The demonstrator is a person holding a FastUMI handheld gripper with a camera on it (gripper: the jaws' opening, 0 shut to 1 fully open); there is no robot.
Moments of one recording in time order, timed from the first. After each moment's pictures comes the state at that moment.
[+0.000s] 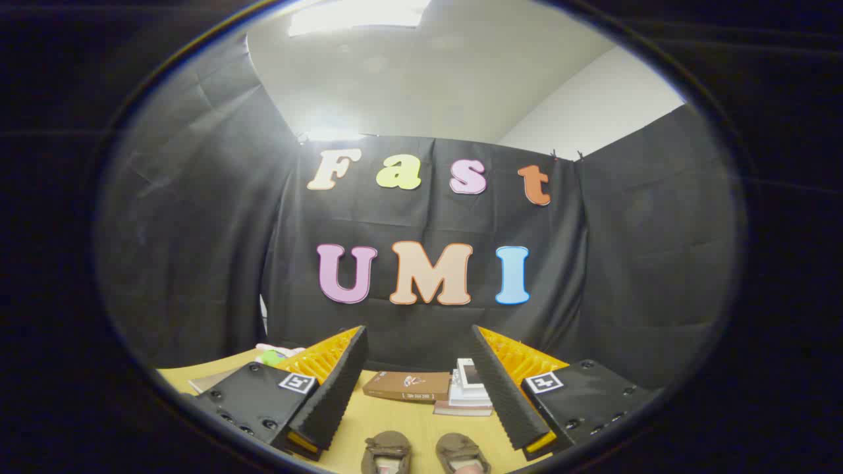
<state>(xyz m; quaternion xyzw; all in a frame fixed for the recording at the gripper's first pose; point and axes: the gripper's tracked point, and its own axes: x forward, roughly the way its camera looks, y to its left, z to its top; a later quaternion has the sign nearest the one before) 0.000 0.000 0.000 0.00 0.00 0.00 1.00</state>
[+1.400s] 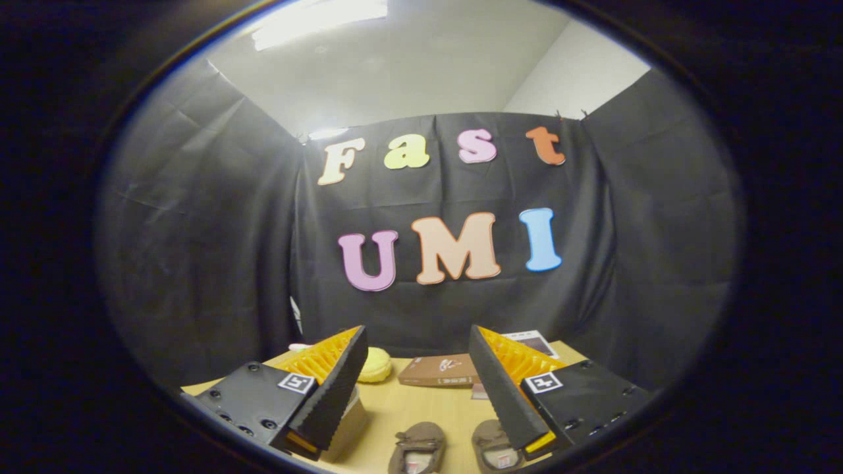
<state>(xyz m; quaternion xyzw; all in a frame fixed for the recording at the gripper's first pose) 0.021 0.025 -0.054 0.10 0.07 0.09 0.99</state>
